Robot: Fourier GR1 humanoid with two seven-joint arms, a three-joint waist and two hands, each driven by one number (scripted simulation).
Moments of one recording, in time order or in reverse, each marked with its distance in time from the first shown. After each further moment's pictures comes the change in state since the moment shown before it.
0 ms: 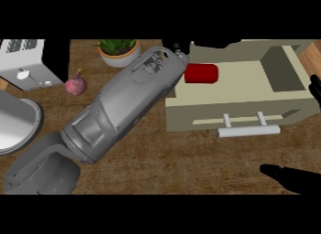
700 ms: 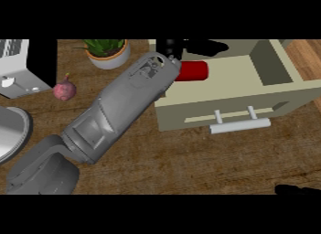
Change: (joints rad) left arm 0.038 0.000 -0.014 0.039 -0.084 -0.043 0.042; right arm 0.089 0.110 -0.152 -0.035 -0.441 0.040 0.054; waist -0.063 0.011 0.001
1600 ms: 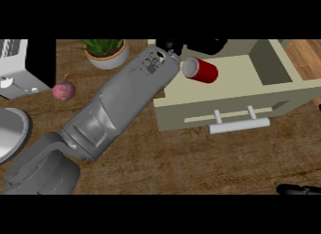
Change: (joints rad) left arm -0.036 0.000 0.029 0.047 -0.121 -0.100 0.049; right arm 0.007 0.067 -0.036 0.065 -0.188 -0.007 0.088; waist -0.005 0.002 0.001
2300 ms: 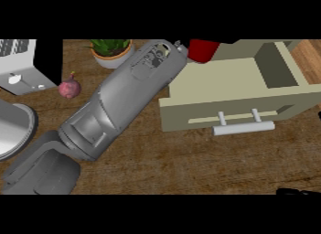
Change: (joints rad) left arm -0.028 0.000 0.096 -0.072 -0.051 -0.068 0.060; right arm 0.053 0.024 -0.005 0.014 0.007 0.004 -0.048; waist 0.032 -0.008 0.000
